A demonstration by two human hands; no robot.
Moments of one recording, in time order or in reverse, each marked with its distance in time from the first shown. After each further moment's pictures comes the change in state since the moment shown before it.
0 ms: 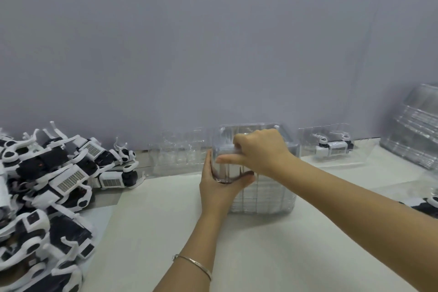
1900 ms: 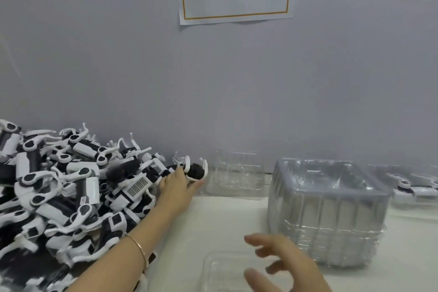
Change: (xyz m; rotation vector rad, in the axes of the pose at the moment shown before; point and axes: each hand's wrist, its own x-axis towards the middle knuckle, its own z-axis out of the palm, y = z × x) left_hand 0.081 0.028 -0.211 1.243 0.140 -0.011; right_hand -0.098 -0.128 0.010 1.061 -0.059 0.193
